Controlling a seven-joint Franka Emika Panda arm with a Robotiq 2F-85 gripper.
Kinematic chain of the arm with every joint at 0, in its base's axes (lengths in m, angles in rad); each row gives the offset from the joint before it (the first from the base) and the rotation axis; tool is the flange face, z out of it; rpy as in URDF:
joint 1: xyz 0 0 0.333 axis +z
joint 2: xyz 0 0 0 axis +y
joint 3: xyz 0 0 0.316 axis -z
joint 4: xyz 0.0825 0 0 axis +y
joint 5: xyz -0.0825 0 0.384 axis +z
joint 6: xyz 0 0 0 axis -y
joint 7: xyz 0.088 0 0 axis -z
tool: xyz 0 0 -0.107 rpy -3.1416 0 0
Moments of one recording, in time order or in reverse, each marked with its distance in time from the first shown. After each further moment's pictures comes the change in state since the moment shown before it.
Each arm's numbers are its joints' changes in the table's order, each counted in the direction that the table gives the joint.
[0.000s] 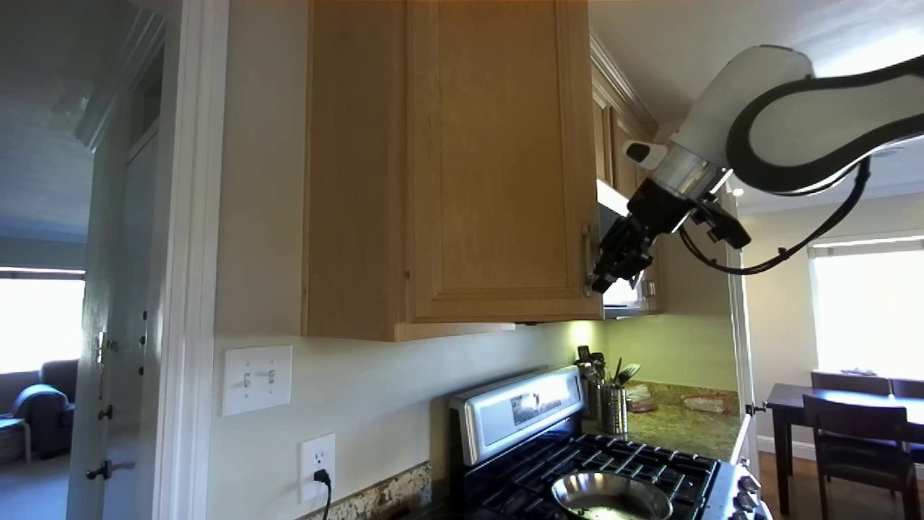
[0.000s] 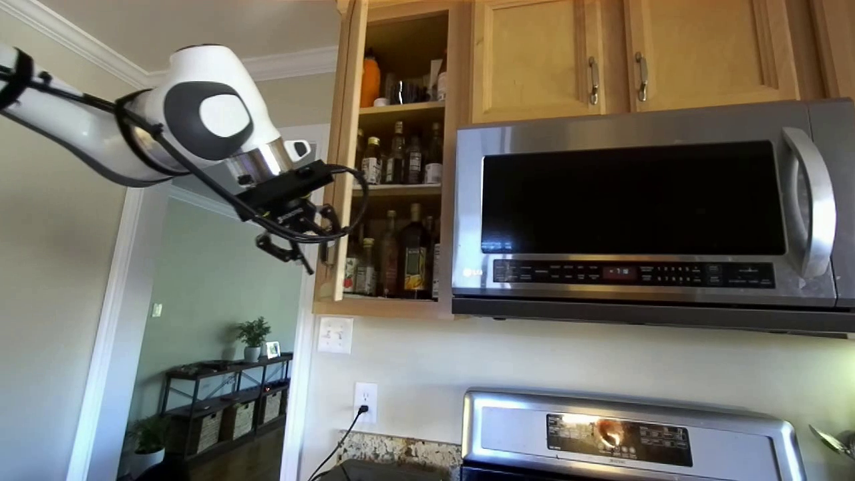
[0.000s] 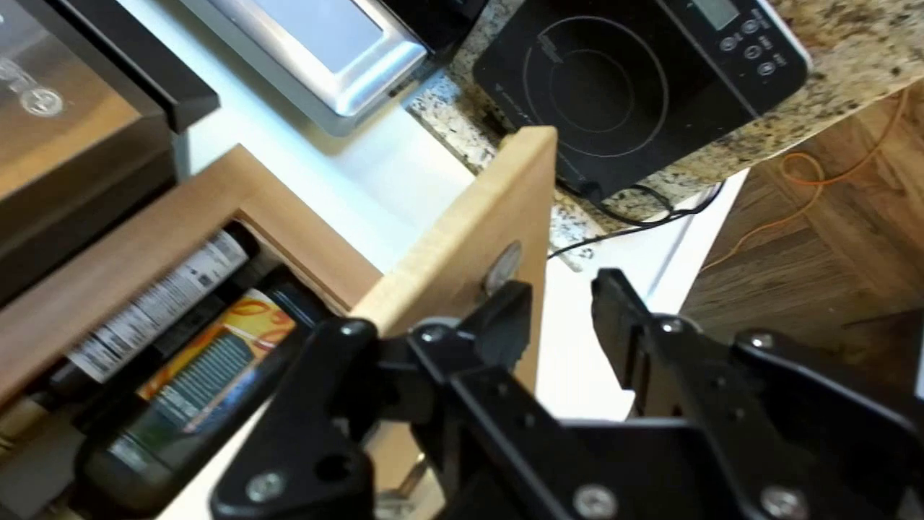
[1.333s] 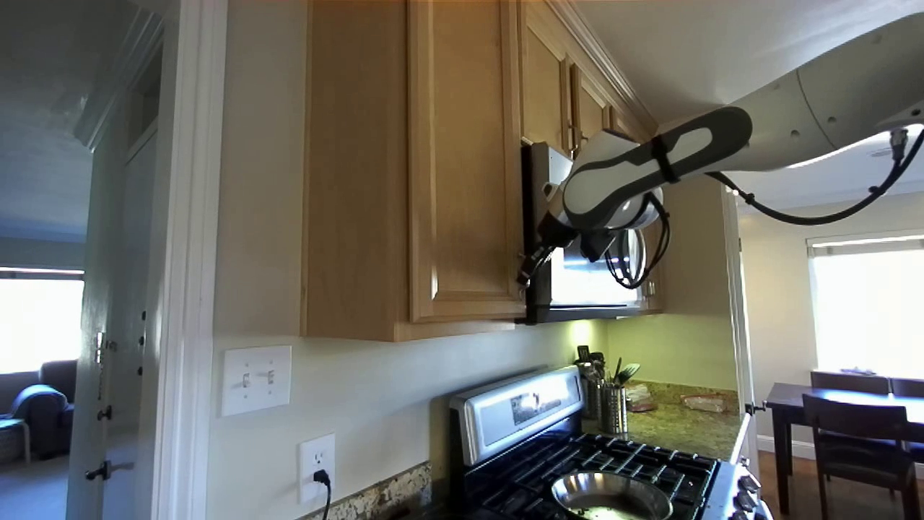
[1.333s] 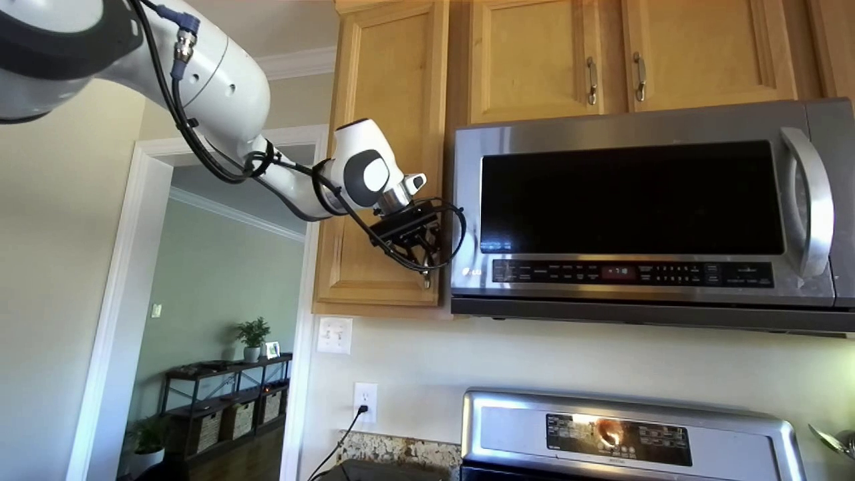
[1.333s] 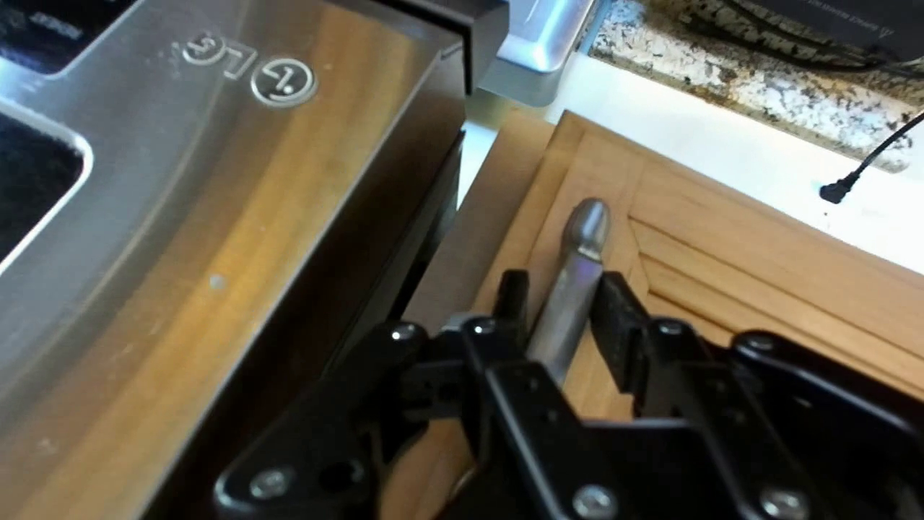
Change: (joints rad) arm -0.149 0.764 0.044 -0.666 0.084 0.176 0.207
